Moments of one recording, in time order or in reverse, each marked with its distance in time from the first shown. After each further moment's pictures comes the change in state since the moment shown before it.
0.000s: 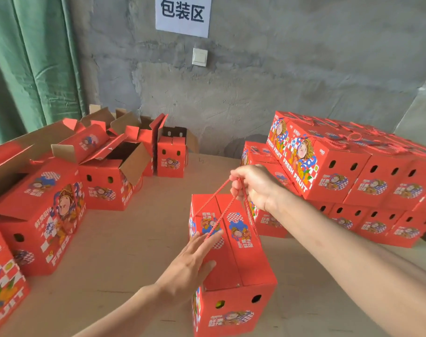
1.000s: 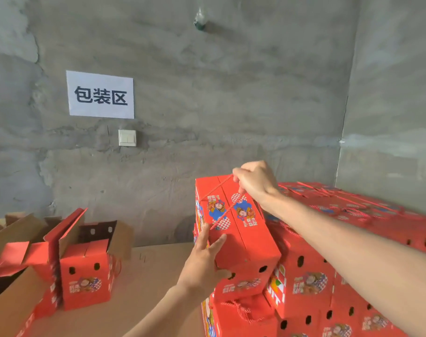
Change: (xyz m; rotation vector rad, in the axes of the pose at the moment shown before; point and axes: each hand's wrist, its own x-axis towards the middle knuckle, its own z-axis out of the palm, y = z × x) left_hand 0.390 0.047 -0.007 0.066 0.119 0.107; right_hand 0.207 -0.126 -0.205 -0.518 0.625 -0.534
